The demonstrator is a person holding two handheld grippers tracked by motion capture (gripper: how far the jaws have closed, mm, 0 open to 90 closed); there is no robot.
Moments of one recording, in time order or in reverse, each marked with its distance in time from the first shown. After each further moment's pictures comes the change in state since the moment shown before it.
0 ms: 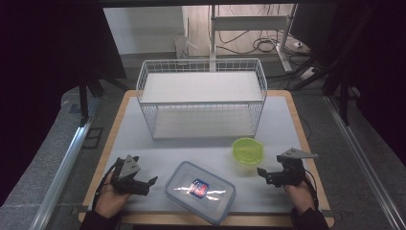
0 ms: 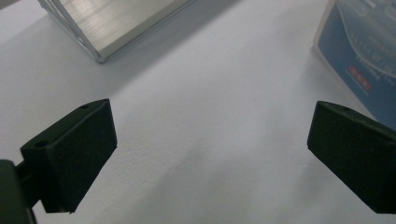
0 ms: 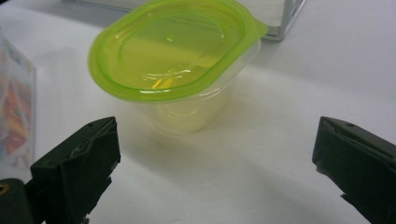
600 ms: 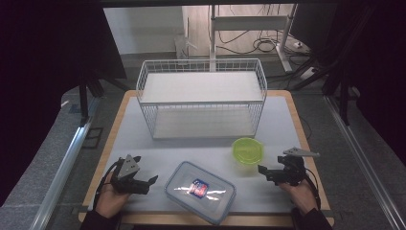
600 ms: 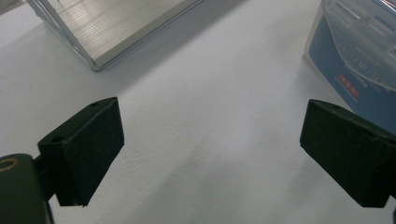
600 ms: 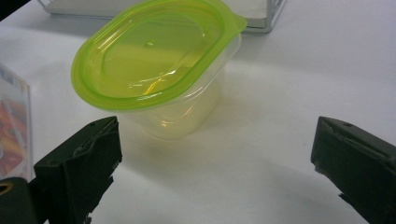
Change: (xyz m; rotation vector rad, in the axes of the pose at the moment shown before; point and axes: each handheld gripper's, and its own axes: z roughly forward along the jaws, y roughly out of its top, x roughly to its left) left arm 0.000 0.001 0.000 -0.016 -0.023 0.003; right arm -0.004 0.001 0.001 -0.001 -0.010 0.108
